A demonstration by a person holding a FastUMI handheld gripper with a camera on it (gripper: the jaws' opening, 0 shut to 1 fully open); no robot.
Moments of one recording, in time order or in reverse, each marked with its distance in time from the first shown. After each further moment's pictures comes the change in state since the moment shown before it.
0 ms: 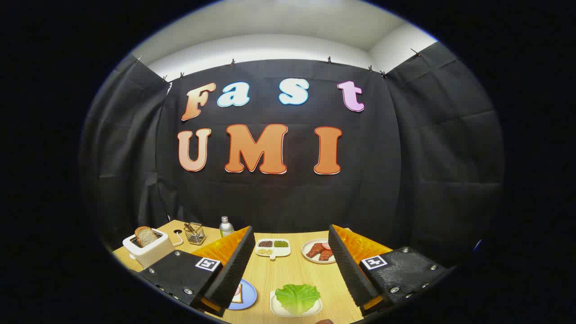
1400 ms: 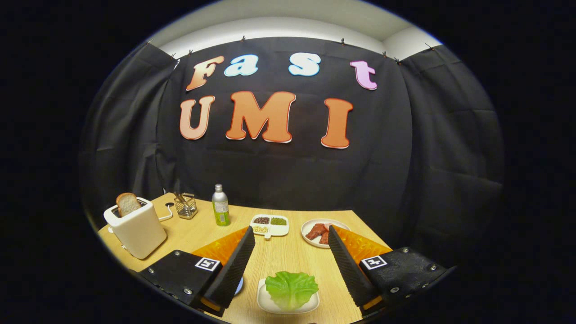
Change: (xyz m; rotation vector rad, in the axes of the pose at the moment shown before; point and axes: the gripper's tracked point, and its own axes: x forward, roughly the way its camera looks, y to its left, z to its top) arm 0.041 0.000 -0.104 -0.071 0.170 0.034
